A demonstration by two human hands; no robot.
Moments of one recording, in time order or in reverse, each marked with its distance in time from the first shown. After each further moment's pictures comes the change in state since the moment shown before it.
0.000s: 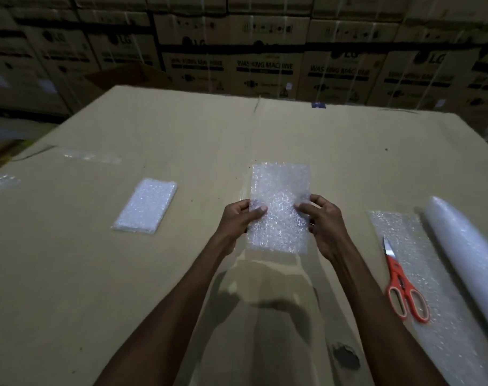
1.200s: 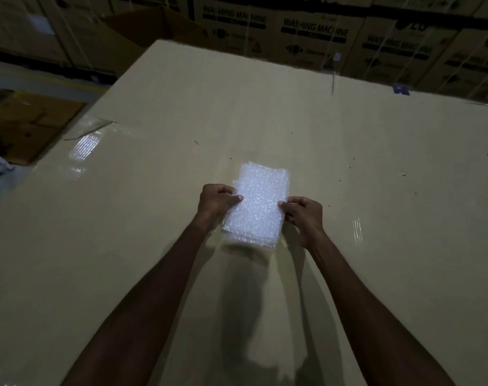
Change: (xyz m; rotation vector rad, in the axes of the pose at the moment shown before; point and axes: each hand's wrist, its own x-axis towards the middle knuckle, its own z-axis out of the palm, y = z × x) left_hand 0.095 0.011 -0.382 0.190 0.279 -0.162; right_hand 0.079 0.122 0.355 -0.180 0.220 0.178
